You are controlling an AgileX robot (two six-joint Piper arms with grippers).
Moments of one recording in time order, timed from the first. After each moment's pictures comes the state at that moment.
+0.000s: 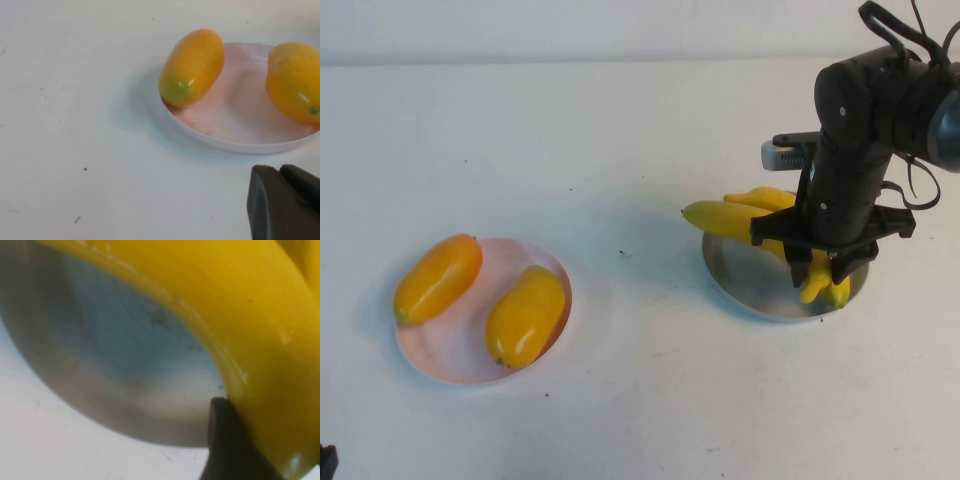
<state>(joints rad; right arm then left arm) 0.44 2.01 -1.64 -0.07 1.22 0.44 -0.14 -0.01 0.02 -0.03 0.38 0.10</state>
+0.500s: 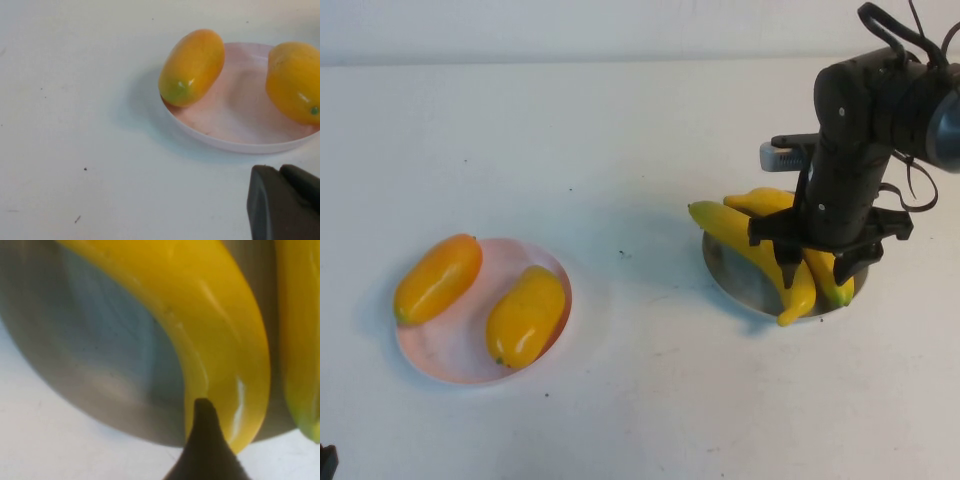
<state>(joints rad) 0.44 2.02 -1.64 -0.06 1.22 0.44 -0.14 -0.01 0.02 -0.03 0.38 0.10</state>
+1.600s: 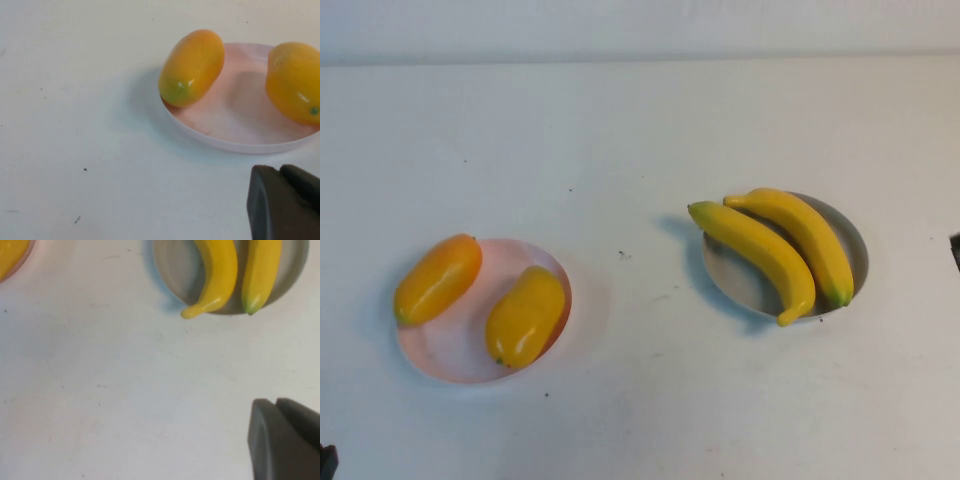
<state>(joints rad) 0.44 1.13 -1.27 0.04 1.25 0.13 -0.14 -0.01 0.02 -0.03 0.38 0.10</state>
